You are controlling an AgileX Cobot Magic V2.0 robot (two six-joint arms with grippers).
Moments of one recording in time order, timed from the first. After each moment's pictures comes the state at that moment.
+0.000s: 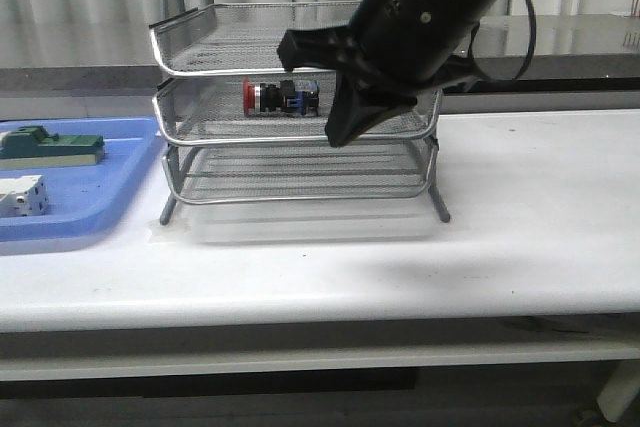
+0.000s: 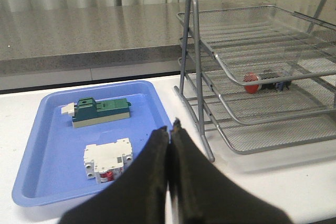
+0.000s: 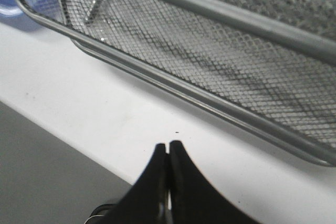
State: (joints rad) left arm -0.13 0.34 -0.28 -0.45 0.15 0.45; right arm 0.51 1.77 -1.26 0.39 0.45 -0.22
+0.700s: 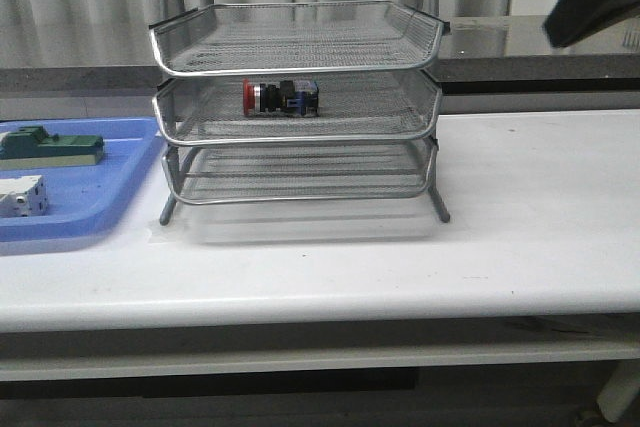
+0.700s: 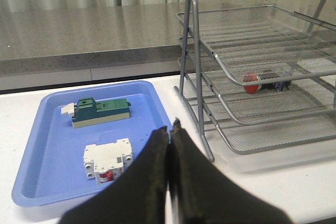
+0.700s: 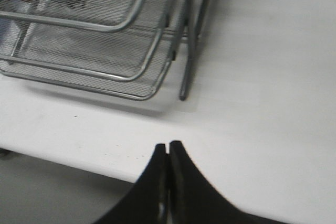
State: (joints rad) left arm -0.13 0.34 -0.28 -0.45 0.15 0.45; right arm 0.19 1.25 -0.92 0.33 0.47 -0.22
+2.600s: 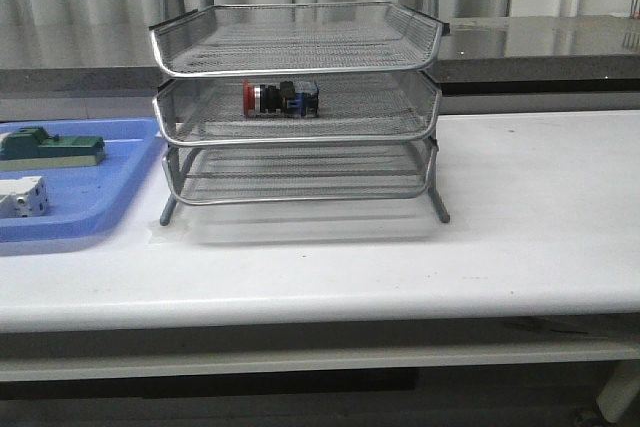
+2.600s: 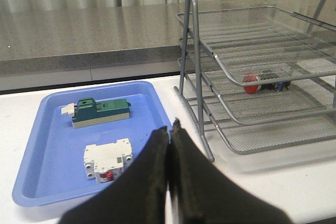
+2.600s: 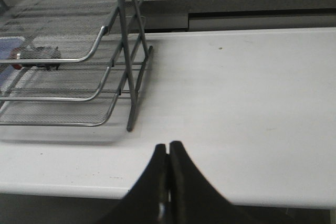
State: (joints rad) left arm -0.13 0.34 -0.28 -0.45 0.15 0.45; right arm 0.11 0.43 -0.42 0.10 0.33 -0.01
